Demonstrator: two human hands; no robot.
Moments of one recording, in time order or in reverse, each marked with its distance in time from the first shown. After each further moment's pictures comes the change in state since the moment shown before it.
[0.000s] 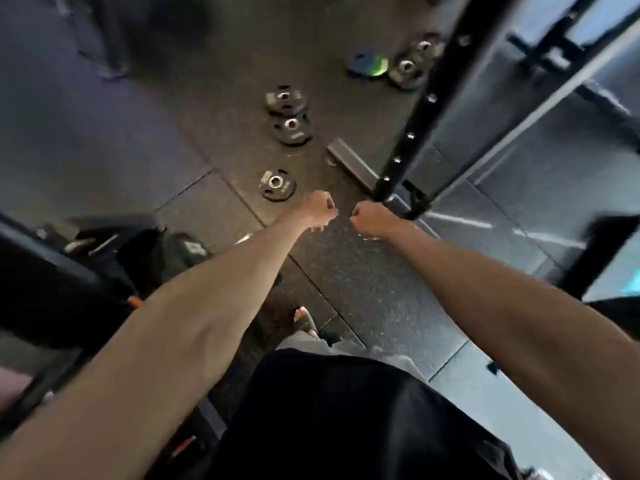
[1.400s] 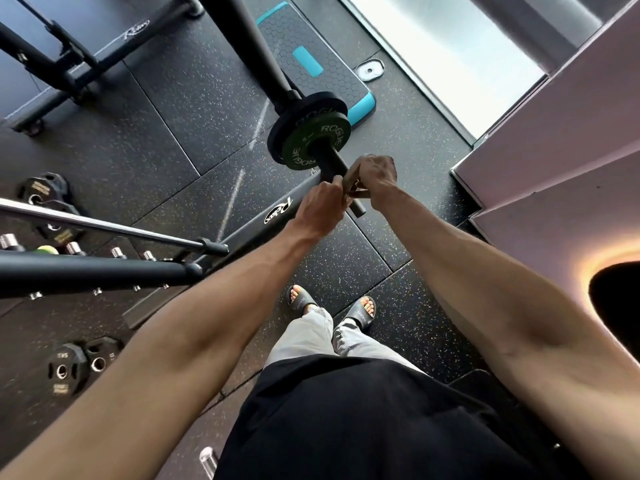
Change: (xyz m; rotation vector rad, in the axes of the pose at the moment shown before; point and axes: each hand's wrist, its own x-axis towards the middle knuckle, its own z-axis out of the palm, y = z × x) left_hand -0.102 0.346 0.428 0.894 -0.584 1.321; right_hand -0.348 0.393 0.079 1.741 1.062 1.082
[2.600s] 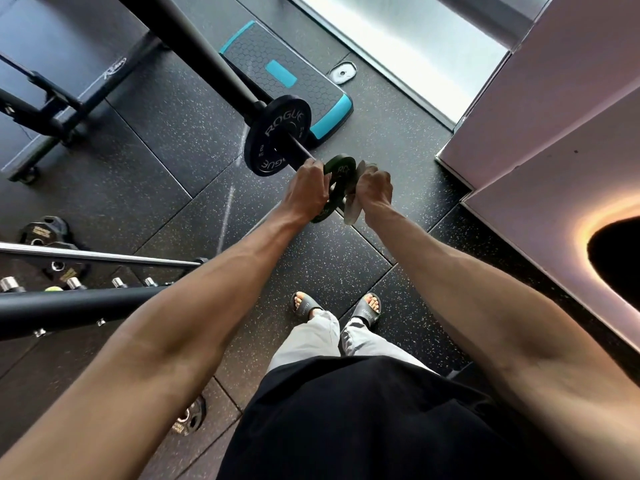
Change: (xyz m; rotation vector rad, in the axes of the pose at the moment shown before) left_hand 0.025 0.022 -0.015 -0.039 0.083 0.026; right_hand -0.013 0.045 -0.020 0.264 0.350 0.103
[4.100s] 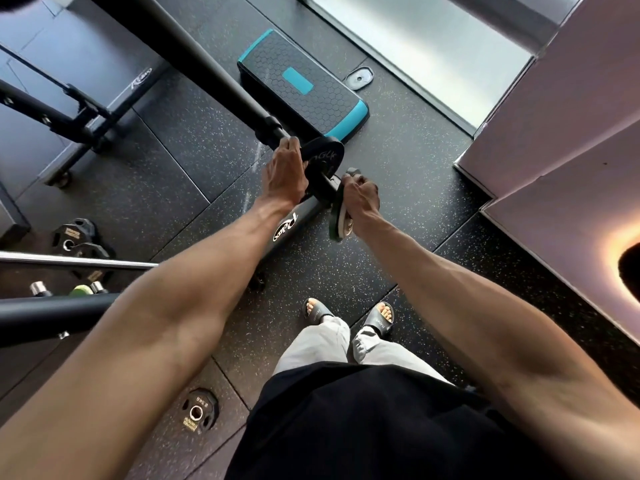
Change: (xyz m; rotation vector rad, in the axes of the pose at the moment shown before) left_hand 0.033 -0.017 -0.045 0.262 0.202 -0.086; right_hand 0.020 0.001 0.037 0.139 -0.200 0.026
